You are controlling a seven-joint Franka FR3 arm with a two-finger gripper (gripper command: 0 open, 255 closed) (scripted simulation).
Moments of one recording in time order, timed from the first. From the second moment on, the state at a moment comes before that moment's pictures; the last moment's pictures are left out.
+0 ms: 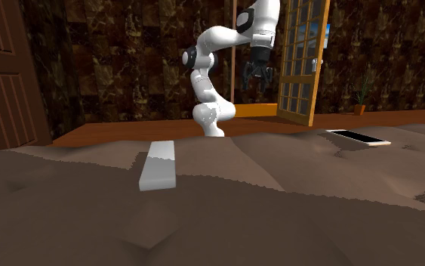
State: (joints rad) arm -0.01 -0.79 0.07 -2.28 -0.08 1.47 0.08
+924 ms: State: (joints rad) arm -0.09 -0.54 -0.16 -2.16 -0.19 1.64 -0.13
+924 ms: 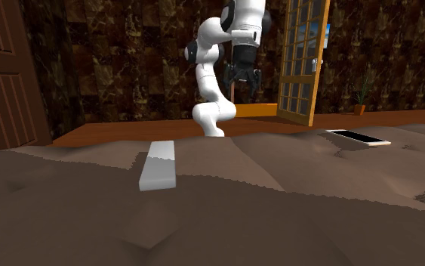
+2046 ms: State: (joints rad) arm -0.18 0.00 -0.44 -1.72 -0.04 1.76 -0.48
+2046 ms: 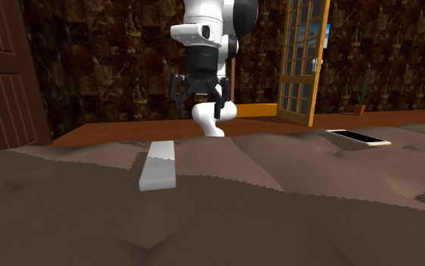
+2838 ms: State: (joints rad) arm -0.37 0.43 -0.49 -1.26 0.19 1.68 -0.67
